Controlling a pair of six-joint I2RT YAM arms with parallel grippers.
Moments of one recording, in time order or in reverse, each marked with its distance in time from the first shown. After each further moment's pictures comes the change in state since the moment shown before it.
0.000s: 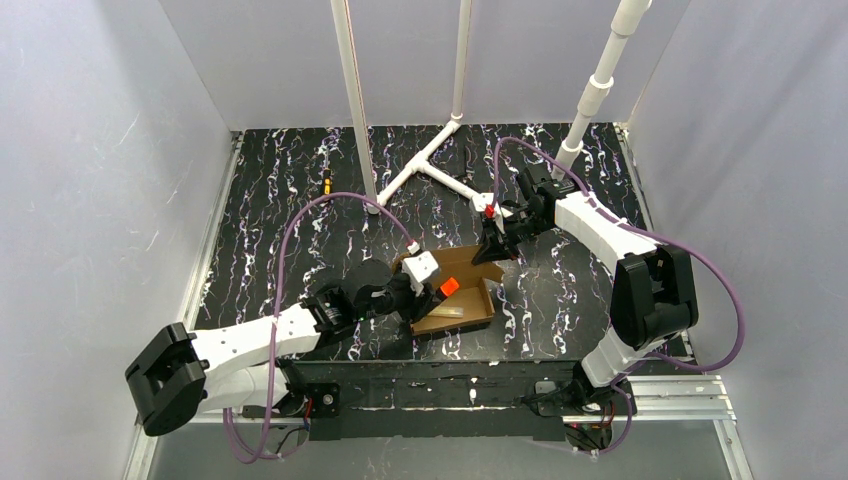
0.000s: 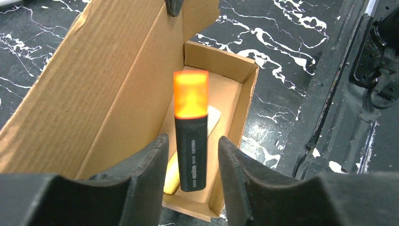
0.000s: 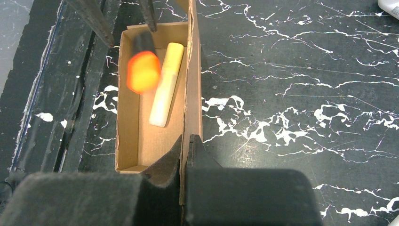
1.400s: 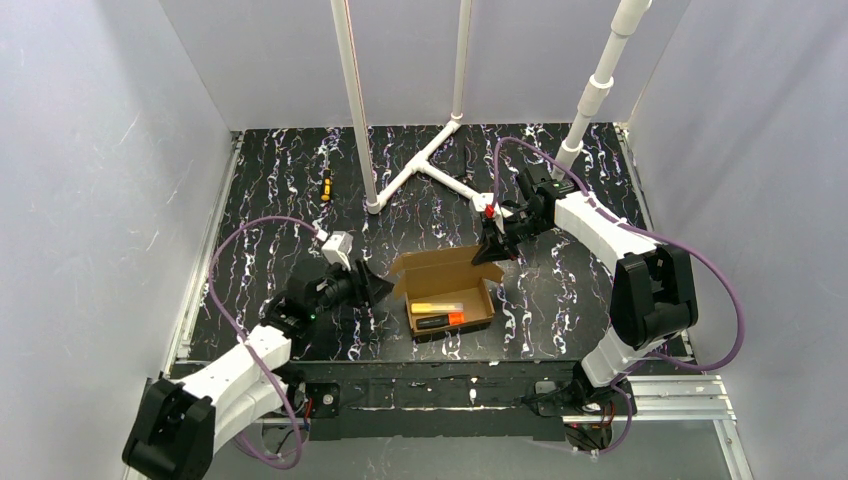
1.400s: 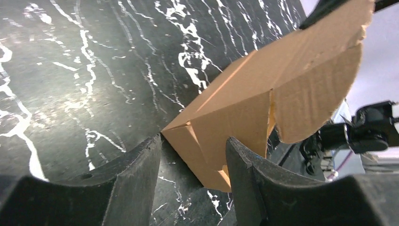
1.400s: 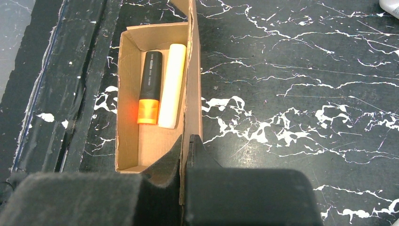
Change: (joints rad) left arm 0.517 -0.205 -0.292 0.109 0.259 -0.570; right arm 0.000 0.002 0.000 -0.003 -0.003 -0.002
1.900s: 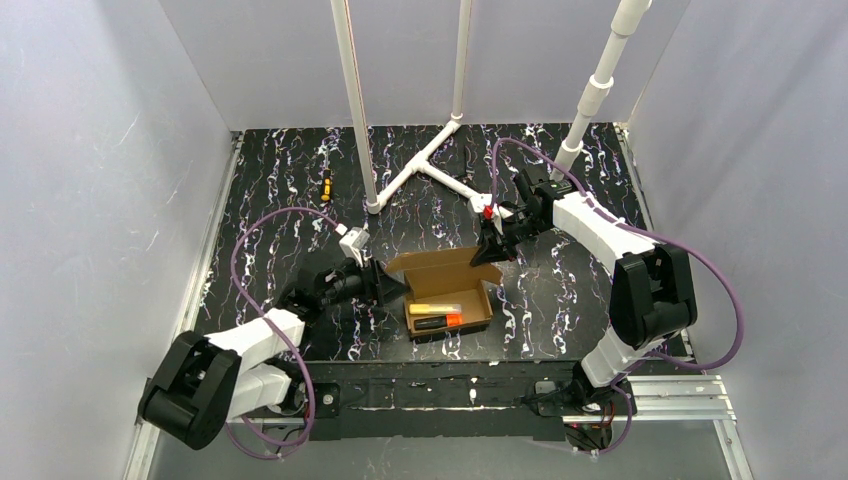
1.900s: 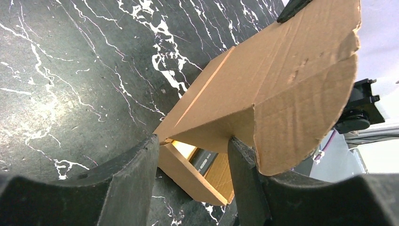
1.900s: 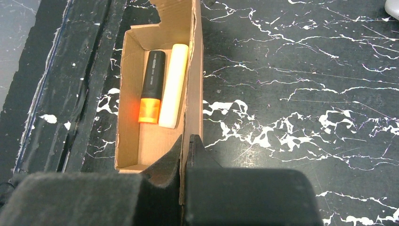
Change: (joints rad) left arm 0.000 0.228 0.023 0.236 0.193 0.010; right arm 0.012 0.003 0.000 0.000 -0.005 0.000
